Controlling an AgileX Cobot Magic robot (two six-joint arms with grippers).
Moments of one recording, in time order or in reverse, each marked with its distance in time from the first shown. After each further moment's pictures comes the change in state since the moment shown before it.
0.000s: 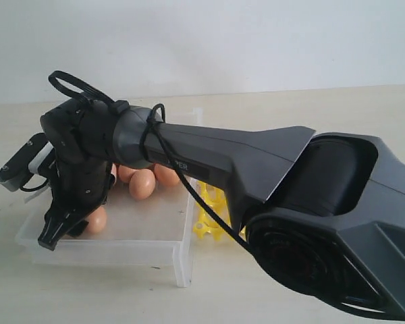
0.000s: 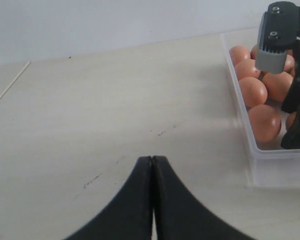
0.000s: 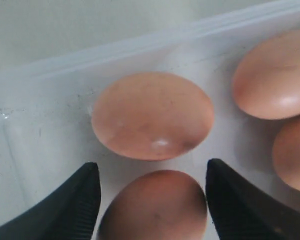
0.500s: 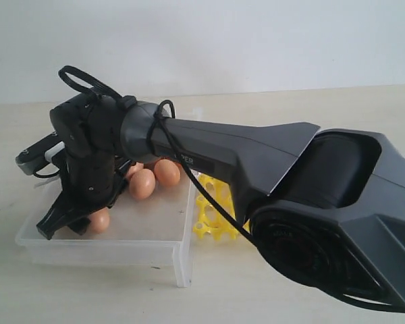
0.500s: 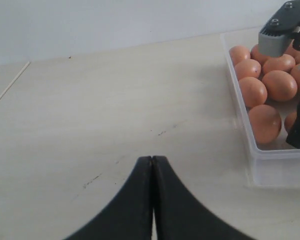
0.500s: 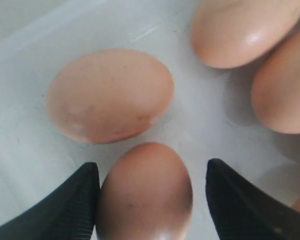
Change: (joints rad) left arm 0.000 0.000 0.000 0.000 0.000 0.000; right arm -0.022 0.000 0.000 0.007 0.049 0.253
